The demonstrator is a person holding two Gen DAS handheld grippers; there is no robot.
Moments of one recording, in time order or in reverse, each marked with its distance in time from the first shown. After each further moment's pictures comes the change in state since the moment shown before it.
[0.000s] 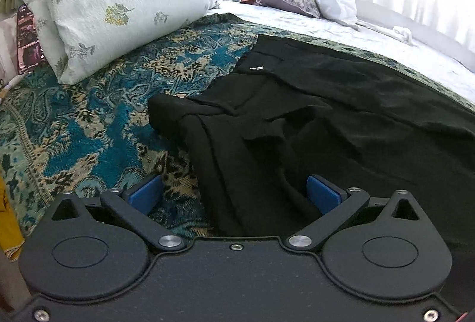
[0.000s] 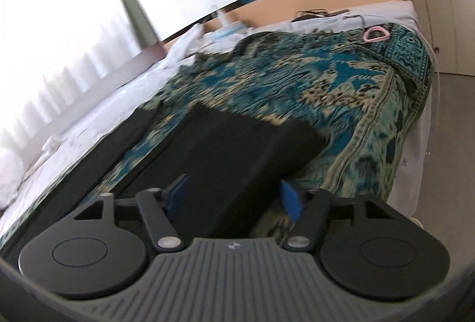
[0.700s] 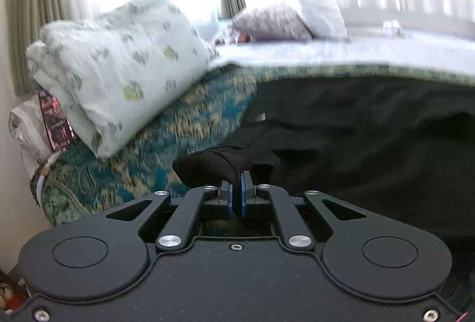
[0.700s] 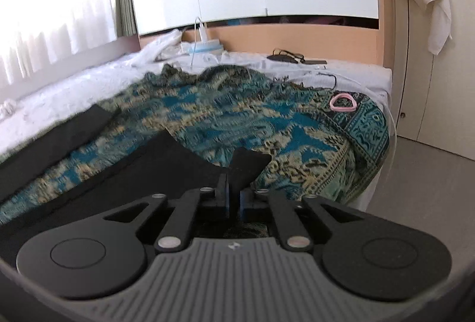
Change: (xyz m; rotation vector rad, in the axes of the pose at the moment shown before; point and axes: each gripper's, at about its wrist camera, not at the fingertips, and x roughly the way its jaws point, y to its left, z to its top) left arm -0.060 -0.024 0.000 0.234 -0.141 0.116; right arm -0.010 0.002 0.028 -0.264 -0.037 -0.209
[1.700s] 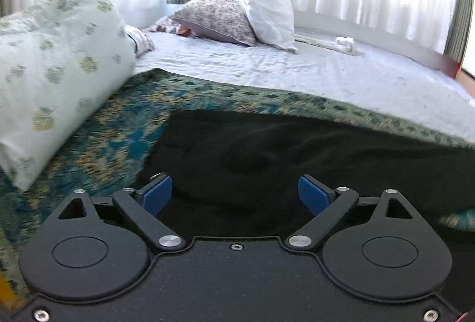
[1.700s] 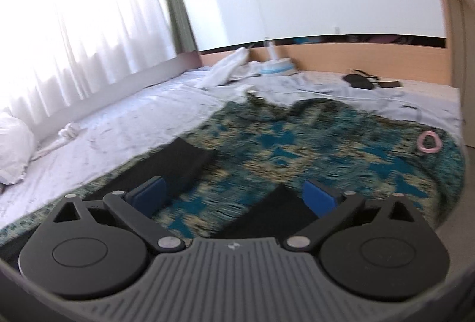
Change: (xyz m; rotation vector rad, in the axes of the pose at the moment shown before) left arm 0.017 -0.052 0.132 -0.126 0.090 -0.291; right arm -0.025 0.086 0.077 0.042 -0.026 0.276
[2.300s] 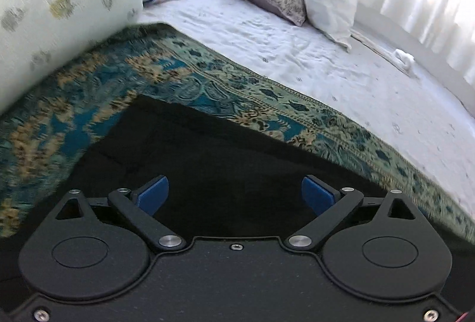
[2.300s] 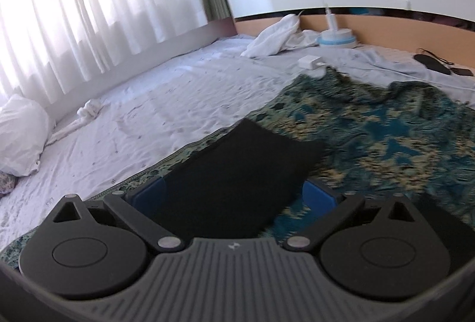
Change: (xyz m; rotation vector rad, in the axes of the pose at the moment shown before) left arm 0.180 -0.024 0.072 -0.317 0.154 0.113; right arm 0.127 0.138 0.011 -0.020 0.131 0.061
